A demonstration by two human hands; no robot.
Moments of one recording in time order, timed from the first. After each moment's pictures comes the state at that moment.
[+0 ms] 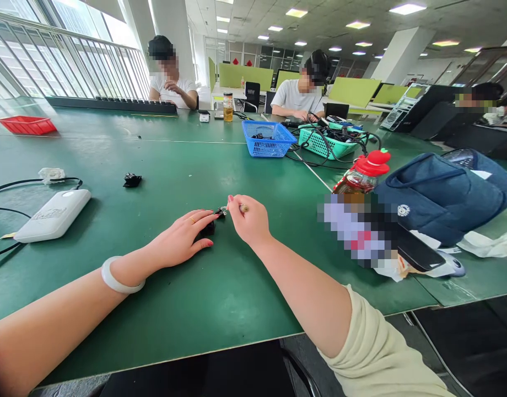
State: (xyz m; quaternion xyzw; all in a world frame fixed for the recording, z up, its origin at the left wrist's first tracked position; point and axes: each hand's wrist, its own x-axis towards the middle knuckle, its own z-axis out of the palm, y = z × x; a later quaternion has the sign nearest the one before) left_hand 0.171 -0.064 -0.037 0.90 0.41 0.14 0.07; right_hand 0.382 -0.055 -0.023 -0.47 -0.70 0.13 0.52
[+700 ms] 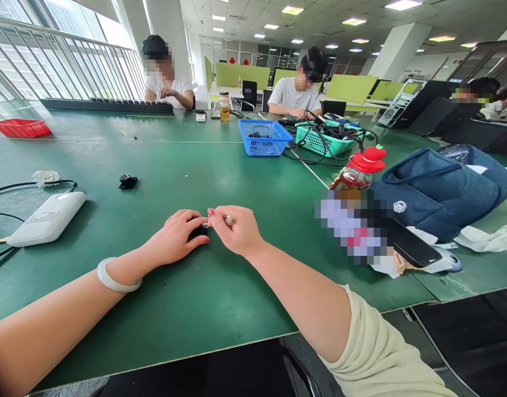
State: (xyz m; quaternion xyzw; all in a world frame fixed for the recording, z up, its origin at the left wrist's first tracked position) left_hand 0.171 -0.058 -0.040 0.88 0.45 0.15 0.07; right_hand 0.375 -0.078 -0.013 -0.39 -0.76 0.19 0.49
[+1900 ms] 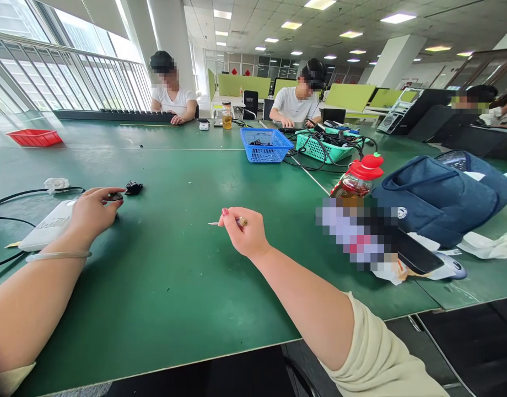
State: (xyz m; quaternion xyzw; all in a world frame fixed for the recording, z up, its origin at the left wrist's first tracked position) left_hand 0.023 -0.011 0.001 0.64 0.72 0.25 -0.02; right_hand 0.381 -0.074 -0.013 -0.38 -0.72 0.19 0.55
